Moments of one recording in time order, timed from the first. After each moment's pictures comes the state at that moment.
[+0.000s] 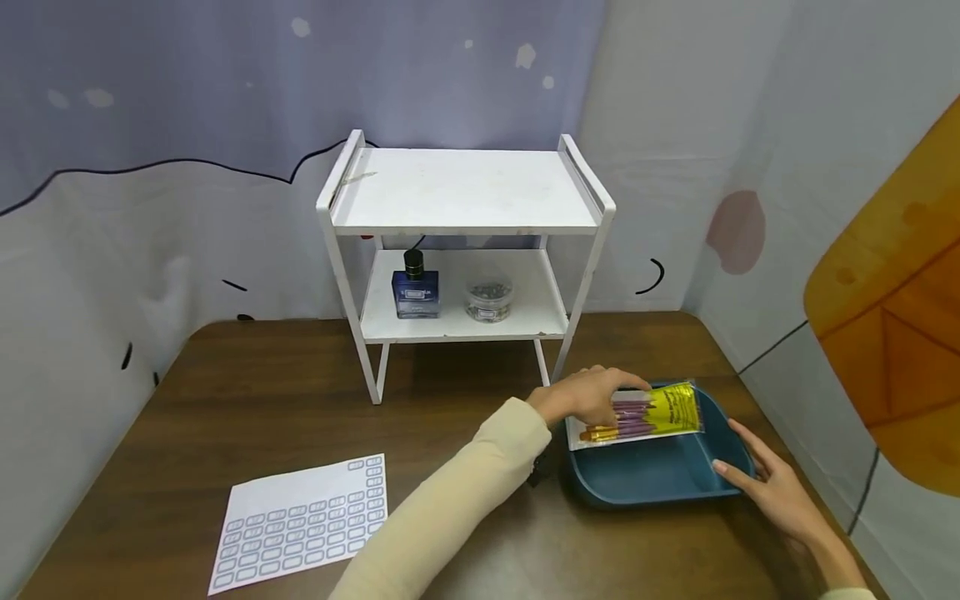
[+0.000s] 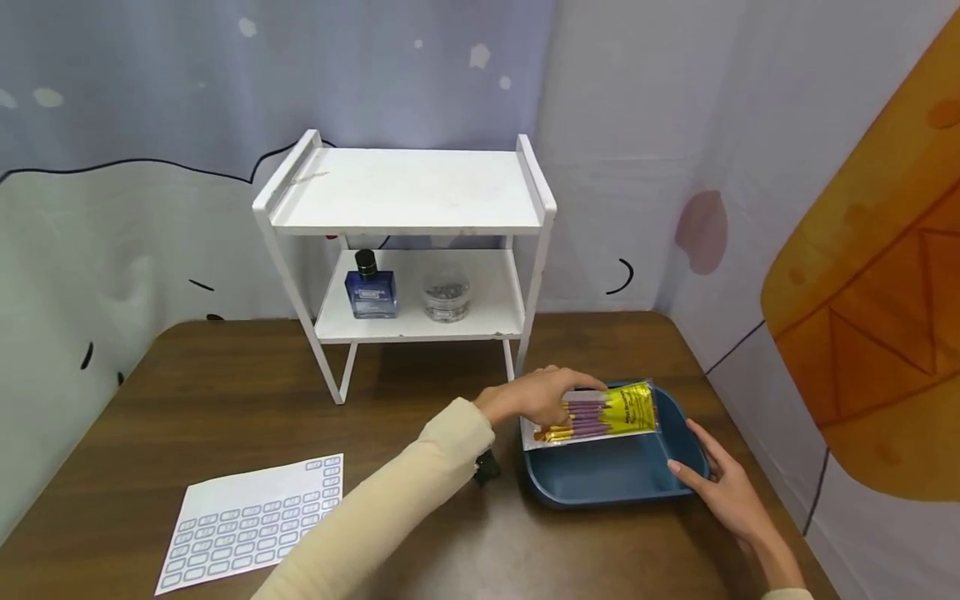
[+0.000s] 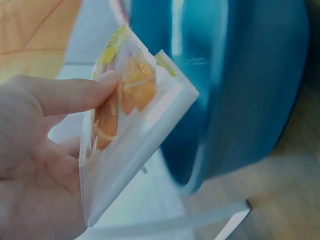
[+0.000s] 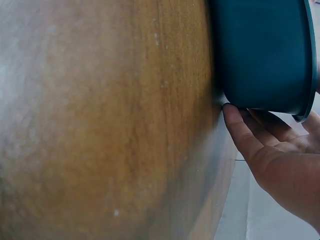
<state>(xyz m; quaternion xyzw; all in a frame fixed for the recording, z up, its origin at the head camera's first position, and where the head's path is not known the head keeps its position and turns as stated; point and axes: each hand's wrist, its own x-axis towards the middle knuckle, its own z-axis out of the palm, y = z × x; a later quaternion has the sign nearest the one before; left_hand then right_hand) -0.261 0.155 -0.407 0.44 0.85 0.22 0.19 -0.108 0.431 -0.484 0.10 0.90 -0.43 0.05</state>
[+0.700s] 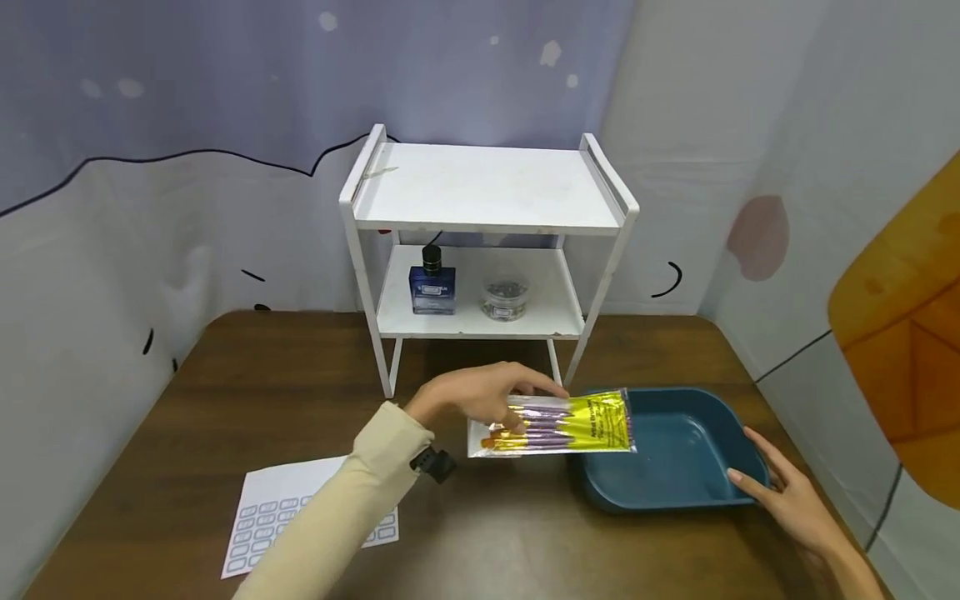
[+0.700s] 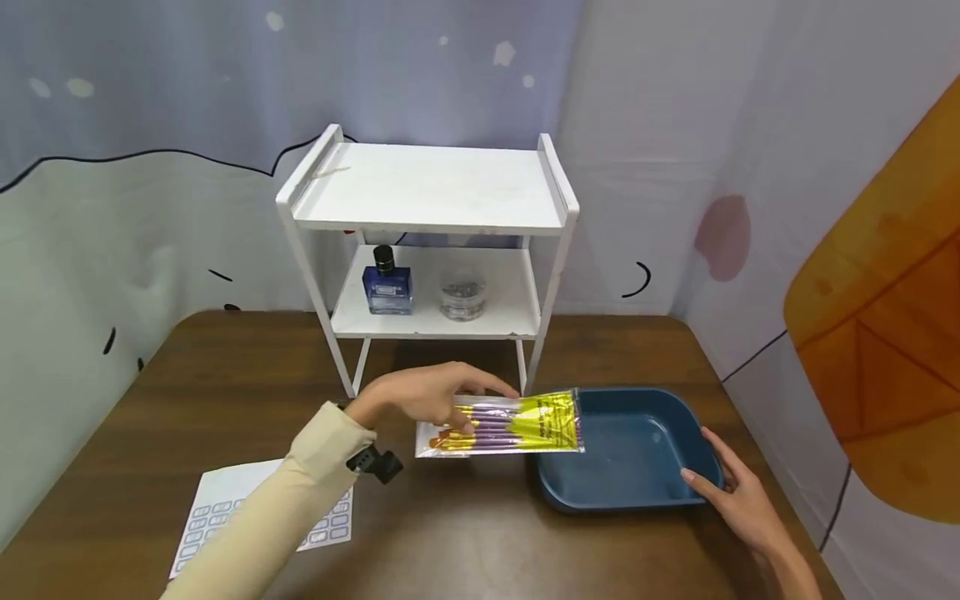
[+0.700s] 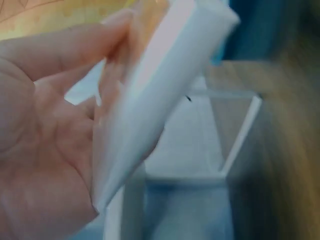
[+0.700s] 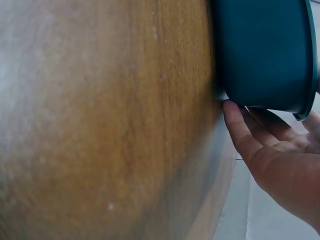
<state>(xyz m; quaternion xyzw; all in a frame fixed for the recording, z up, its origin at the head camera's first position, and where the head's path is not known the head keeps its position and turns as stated) -0.262 0.001 -0.378 0.48 0.77 0.32 0.27 -0.110 0.434 -0.484 0.10 0.88 -0.46 0.08</state>
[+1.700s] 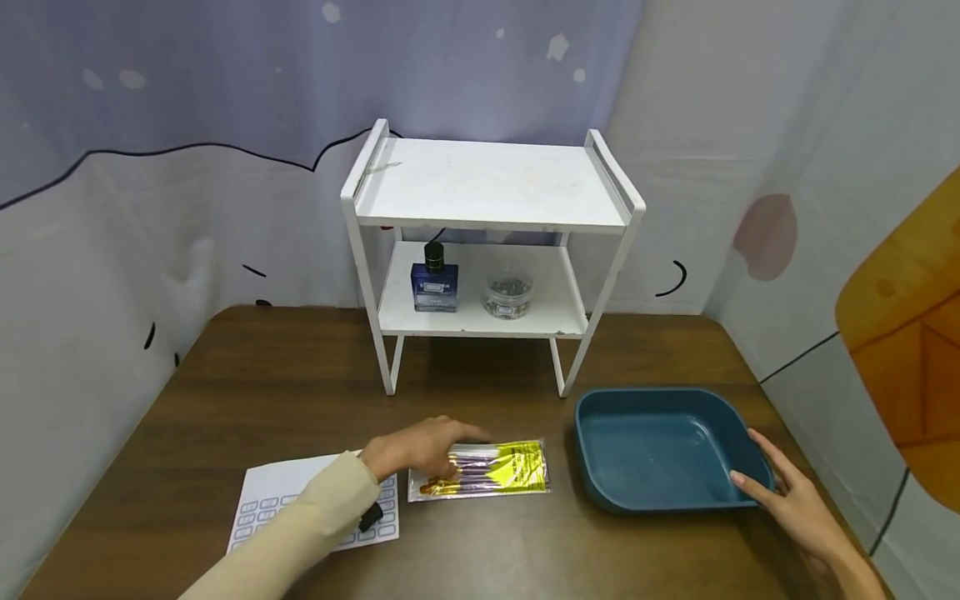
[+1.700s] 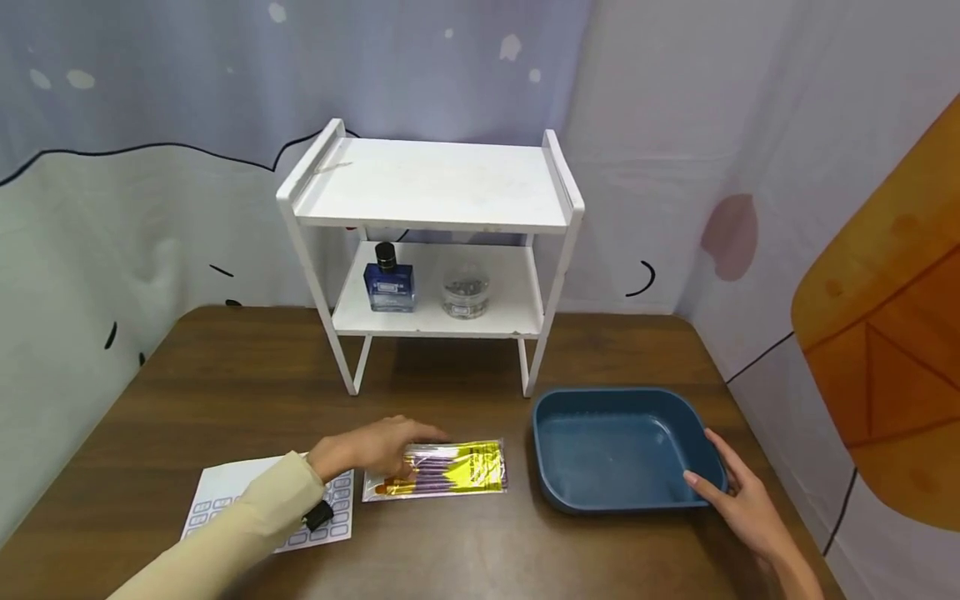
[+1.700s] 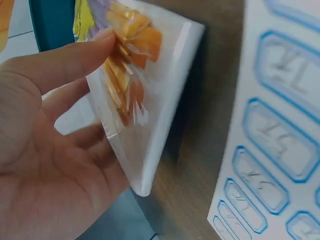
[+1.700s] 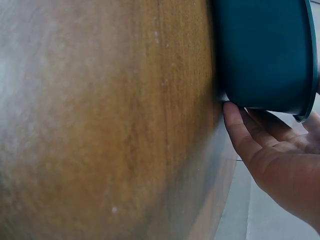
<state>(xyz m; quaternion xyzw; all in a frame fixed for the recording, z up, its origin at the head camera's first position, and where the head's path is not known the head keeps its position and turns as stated) -0.241 -0.063 -0.477 0.35 0.87 0.23 0.26 -0.112 0.437 -0.487 0.11 0.89 -0.43 0.09</state>
